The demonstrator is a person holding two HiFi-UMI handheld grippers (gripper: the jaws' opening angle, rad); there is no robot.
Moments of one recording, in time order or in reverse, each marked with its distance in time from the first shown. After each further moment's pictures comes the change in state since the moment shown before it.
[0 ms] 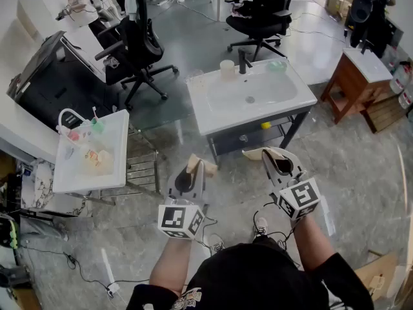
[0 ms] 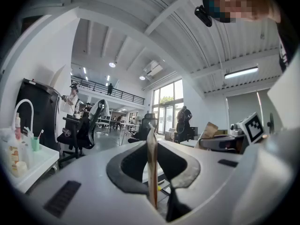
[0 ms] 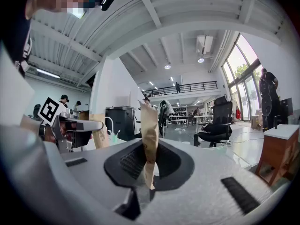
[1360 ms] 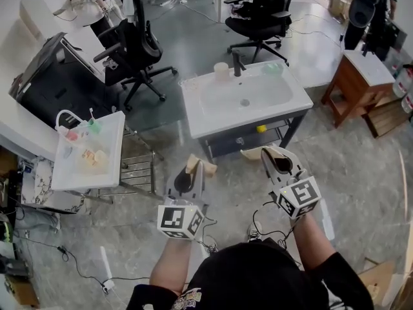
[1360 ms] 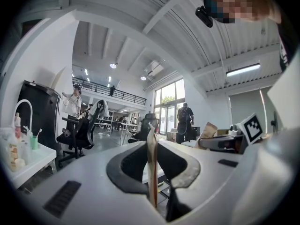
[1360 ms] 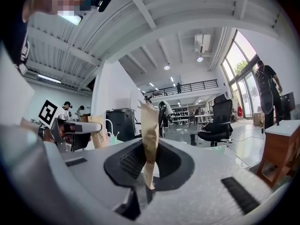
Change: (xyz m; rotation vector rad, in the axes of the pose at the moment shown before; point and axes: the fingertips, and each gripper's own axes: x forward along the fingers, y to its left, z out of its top) left arm 0.033 -0.044 -0.001 0.008 -0.006 0.032; right arm -0.013 -0.055 0.004 0.021 -0.018 0.037
